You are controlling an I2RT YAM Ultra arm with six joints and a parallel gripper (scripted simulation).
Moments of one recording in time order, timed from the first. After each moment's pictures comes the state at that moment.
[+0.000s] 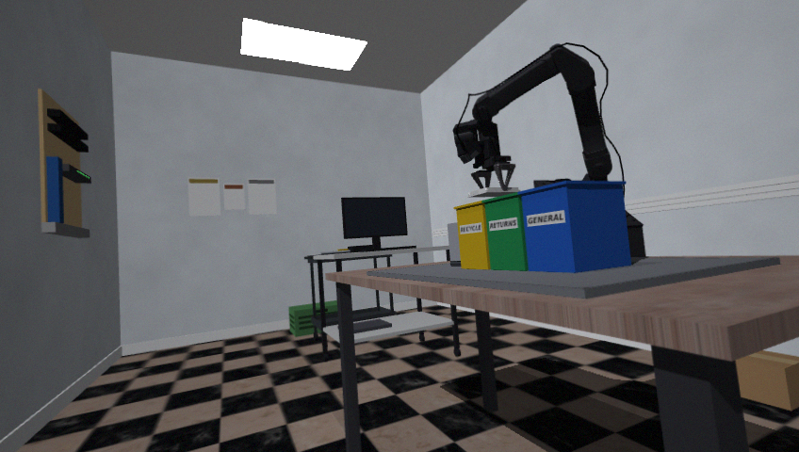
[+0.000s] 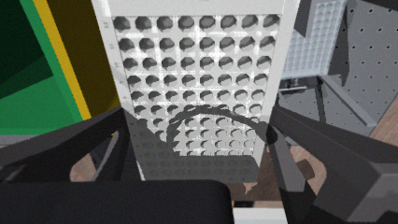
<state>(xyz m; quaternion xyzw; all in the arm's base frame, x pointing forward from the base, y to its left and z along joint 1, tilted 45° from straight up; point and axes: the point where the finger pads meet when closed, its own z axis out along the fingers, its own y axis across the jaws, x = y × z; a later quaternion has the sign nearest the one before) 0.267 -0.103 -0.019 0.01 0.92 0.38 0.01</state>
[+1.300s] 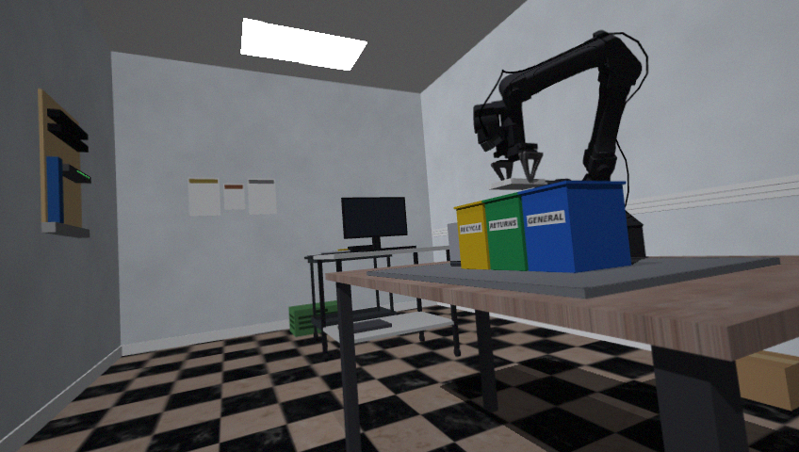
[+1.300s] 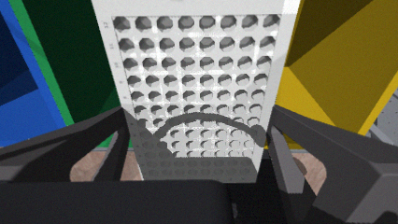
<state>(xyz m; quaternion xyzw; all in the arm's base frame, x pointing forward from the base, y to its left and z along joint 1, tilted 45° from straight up) 0.287 -0.023 0.064 0.01 0.93 0.38 0.02</state>
